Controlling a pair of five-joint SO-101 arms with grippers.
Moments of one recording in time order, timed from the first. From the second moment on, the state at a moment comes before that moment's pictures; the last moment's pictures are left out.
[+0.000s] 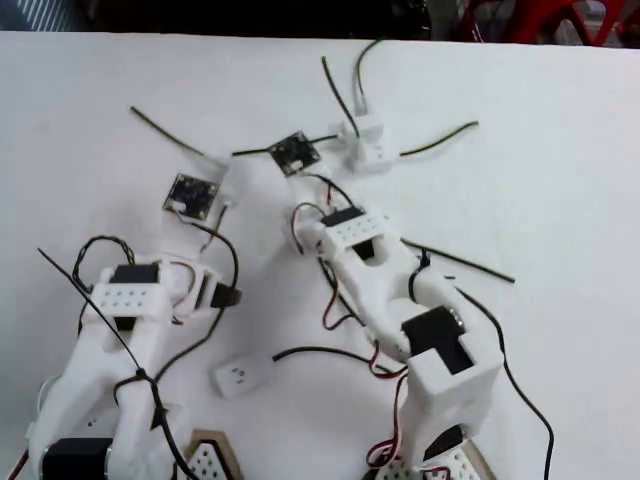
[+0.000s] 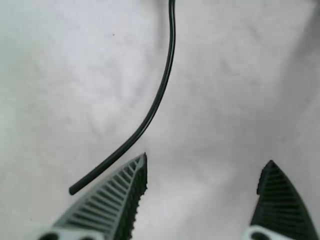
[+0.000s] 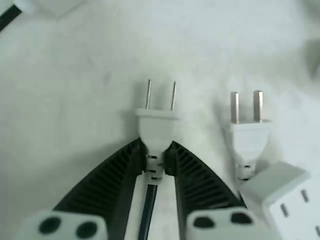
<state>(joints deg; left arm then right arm) -6.5 -27.5 62.7 44.5 -16.1 -28.2 15.5 24.2 31.8 9.4</state>
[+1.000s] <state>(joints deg) -6.5 -27.5 62.7 44.5 -16.1 -19.5 -18.2 23.0 63.6 -34.1</state>
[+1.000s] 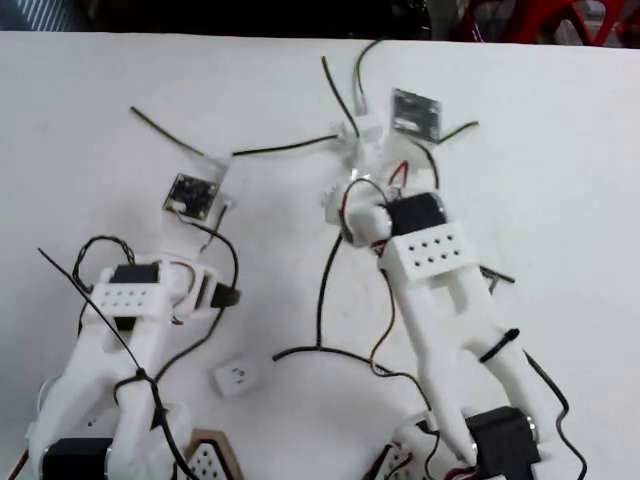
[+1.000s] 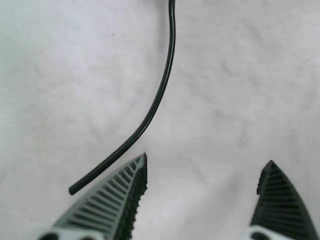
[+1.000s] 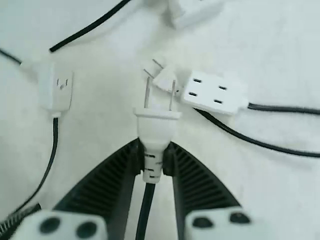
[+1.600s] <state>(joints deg) -6.5 -27.5 62.7 44.5 -16.1 -10.9 -18.8 23.0 81.4 -43.4</state>
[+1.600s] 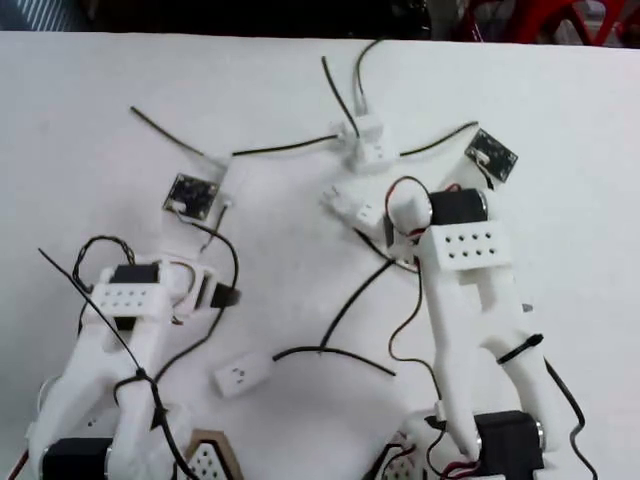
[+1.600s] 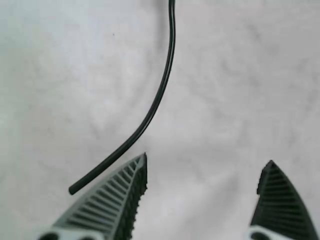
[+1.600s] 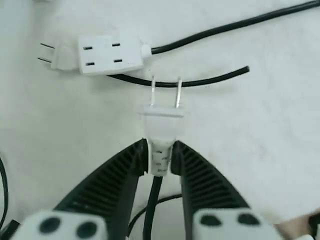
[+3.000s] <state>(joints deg) -6.5 -27.5 62.7 44.5 -16.1 -10.5 -19.2 34.7 86.3 80.3</state>
